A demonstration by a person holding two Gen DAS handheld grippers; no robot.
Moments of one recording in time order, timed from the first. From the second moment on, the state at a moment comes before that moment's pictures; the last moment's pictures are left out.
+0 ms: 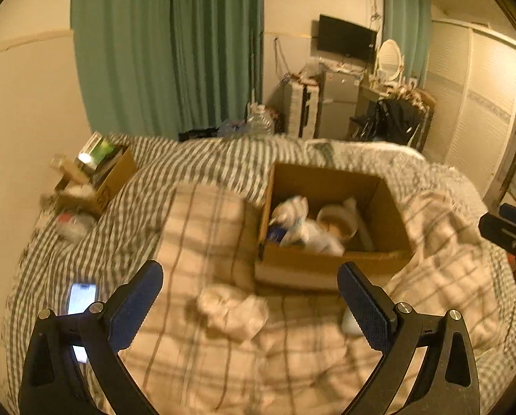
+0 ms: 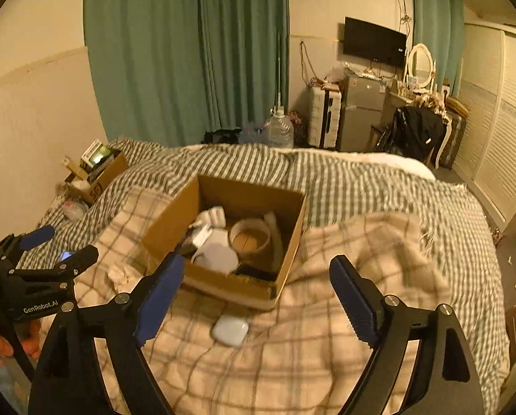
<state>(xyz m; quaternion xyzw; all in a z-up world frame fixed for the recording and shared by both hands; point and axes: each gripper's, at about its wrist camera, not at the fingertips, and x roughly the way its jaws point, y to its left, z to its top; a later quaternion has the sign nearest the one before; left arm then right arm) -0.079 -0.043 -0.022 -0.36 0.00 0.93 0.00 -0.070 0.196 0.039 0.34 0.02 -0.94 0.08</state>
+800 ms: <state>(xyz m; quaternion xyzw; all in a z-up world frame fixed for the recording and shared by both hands) -0.105 -0.066 -0.153 -0.44 -0.02 0.90 -0.03 -0.135 0.132 -0.164 0.50 0.06 -0.86 0.08</state>
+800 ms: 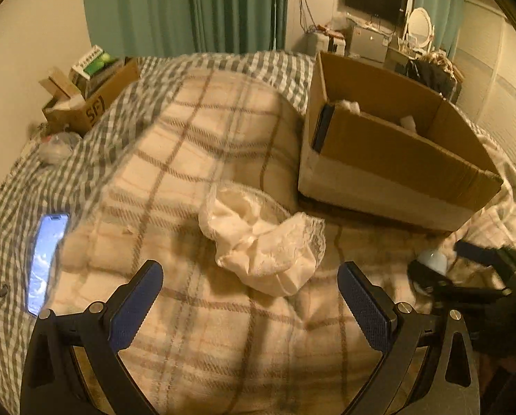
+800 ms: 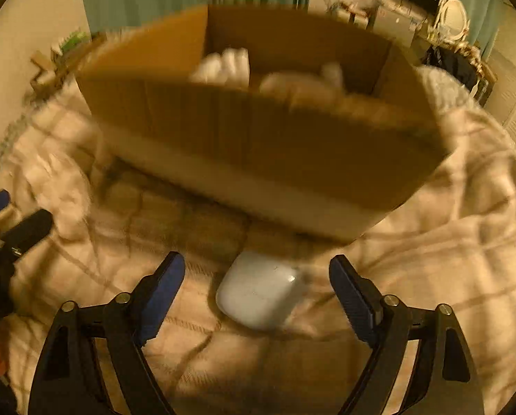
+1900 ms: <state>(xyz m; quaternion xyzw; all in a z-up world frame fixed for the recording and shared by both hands) -0.089 -0.045 -0.142 -0.44 -0.02 0.90 -0.01 -0.090 0.142 -0.121 0.43 0.06 -0.89 0.15</state>
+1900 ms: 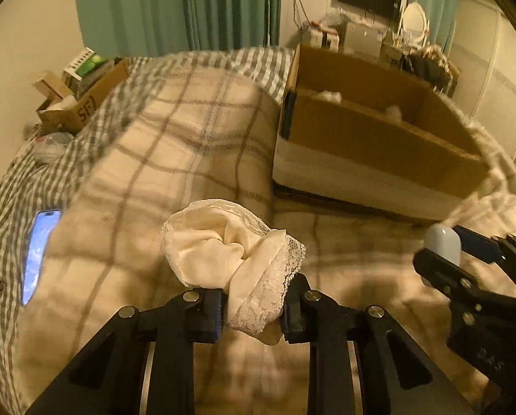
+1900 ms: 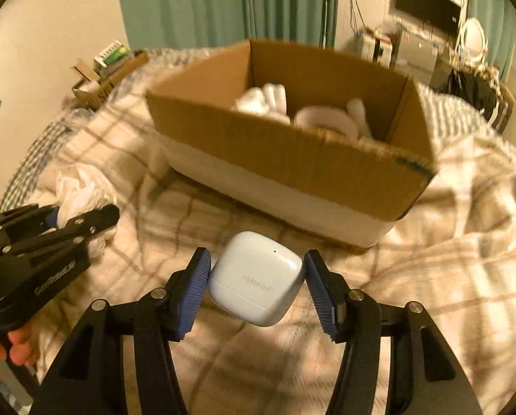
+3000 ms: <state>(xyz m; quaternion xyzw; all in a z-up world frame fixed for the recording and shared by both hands) -0.164 0.023 -0.017 -0.36 0.00 0.93 0.08 -0.152 0.176 0.055 0.27 0.04 -0.96 0.12</state>
